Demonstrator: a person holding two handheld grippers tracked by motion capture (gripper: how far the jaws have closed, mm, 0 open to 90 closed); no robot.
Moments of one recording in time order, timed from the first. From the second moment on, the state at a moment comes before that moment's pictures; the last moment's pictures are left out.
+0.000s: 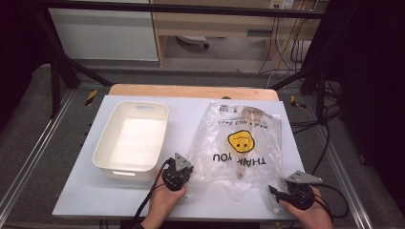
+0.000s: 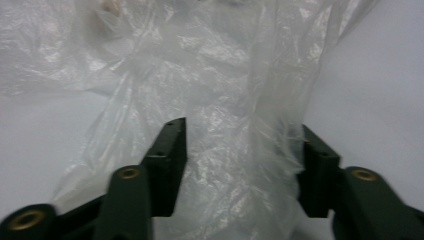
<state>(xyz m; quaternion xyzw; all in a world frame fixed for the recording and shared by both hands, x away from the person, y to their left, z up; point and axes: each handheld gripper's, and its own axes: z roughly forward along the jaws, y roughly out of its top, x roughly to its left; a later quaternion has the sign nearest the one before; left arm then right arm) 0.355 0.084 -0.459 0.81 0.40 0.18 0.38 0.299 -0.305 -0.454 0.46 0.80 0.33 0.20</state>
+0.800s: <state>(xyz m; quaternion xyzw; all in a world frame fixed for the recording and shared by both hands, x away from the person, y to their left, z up) 0.355 0.086 -0.458 0.82 0.39 0.17 0.39 0.306 -0.295 -0.443 0.43 0.81 0.35 0.18</state>
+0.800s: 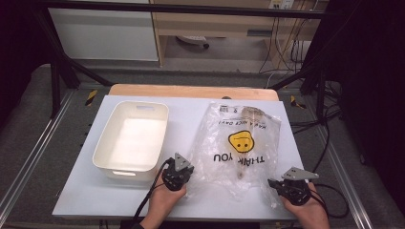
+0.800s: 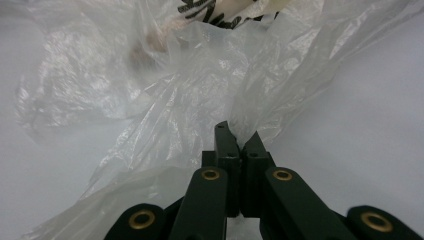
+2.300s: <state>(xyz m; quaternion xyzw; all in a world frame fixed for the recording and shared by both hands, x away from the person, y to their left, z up) 0.398 0.105 -0.364 0.79 0.39 0.15 0.44 0.346 -0.266 -0.384 0.40 0.81 0.38 0.20</state>
